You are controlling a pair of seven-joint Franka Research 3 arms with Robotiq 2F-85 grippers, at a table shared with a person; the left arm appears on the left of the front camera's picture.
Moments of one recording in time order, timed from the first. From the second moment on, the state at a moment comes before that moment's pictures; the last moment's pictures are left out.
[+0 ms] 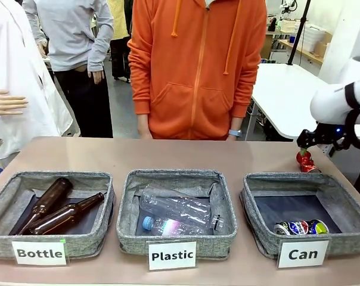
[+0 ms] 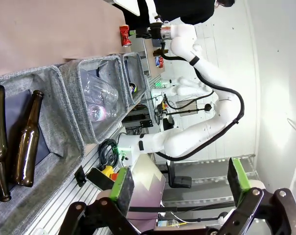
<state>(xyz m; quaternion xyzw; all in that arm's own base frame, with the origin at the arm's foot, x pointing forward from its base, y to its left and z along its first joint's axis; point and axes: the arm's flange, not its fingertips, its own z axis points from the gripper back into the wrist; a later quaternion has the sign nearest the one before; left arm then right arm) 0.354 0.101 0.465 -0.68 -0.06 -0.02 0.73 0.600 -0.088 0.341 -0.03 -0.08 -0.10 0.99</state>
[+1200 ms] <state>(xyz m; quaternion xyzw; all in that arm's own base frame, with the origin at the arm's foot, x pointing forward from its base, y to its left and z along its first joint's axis) 0.354 0.101 0.465 -0.68 -0.06 -0.02 0.73 0.632 -0.085 0.295 0.00 -0.05 -0.11 0.99</state>
